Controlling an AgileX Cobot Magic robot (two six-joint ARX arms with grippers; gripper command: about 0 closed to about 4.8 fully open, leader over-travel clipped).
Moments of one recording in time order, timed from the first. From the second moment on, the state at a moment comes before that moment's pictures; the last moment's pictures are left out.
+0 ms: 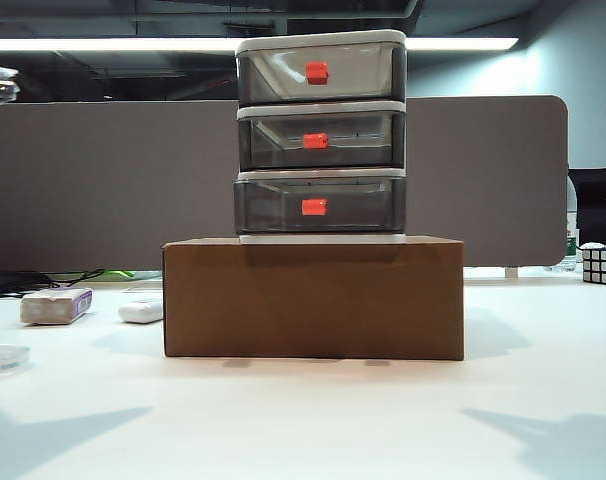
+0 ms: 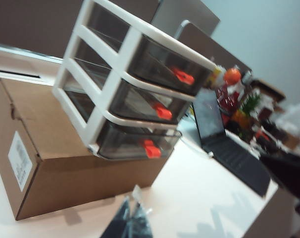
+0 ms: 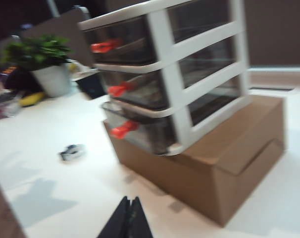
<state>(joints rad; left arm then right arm) -0.32 0.00 0.00 0.09 0.48 -0.50 0.05 0.00 0.01 0.04 -0.70 0.25</state>
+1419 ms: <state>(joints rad) -1.22 1.41 0.31 0.97 -0.51 -0.06 0.59 0.77 0.71 -0.28 -0.31 -0.05</state>
